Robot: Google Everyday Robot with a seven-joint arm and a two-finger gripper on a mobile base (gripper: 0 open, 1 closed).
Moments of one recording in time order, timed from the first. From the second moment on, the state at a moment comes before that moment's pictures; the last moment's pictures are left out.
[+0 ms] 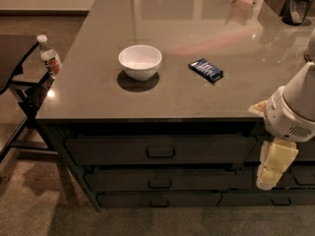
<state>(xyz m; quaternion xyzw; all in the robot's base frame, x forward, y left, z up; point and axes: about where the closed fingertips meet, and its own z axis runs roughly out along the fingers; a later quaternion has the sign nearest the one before) 0.402 -0.228 0.832 -0.62 0.78 0.04 0.10</state>
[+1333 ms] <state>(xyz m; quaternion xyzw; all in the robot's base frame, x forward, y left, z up) 0.381 -0.167 0.711 -0.66 0.73 0.06 0.19</state>
